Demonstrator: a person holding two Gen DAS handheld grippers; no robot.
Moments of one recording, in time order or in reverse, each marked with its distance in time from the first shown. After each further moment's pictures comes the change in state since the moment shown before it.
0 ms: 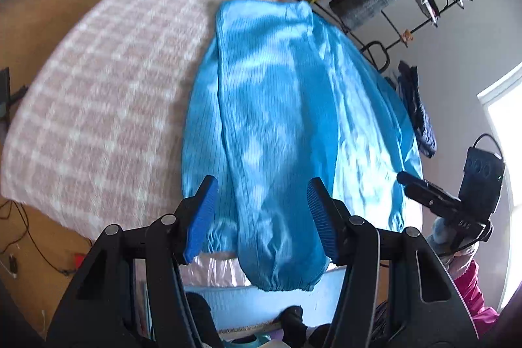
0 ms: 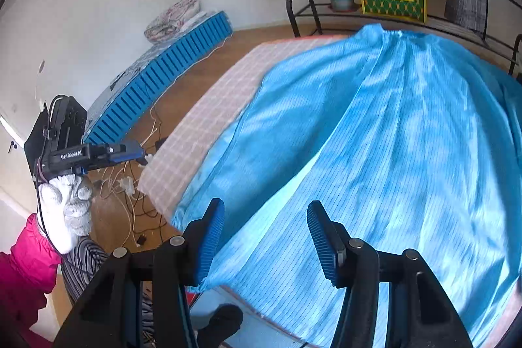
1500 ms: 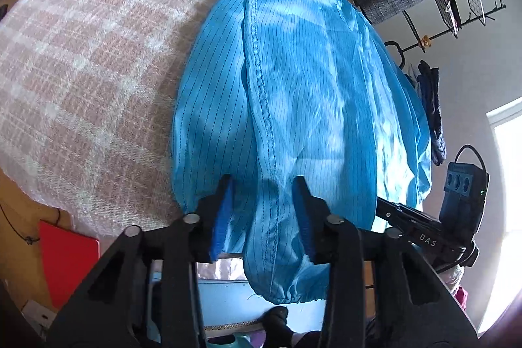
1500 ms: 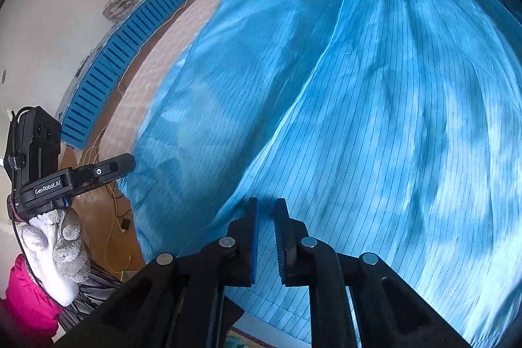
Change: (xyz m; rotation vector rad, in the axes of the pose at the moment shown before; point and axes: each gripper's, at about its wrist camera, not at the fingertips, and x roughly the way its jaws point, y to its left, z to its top) left arm 0.060 0.024 -0.035 -0.132 0.042 -0.037; right arm 0.086 -0.023 -0.045 0.134 0.188 -0.071
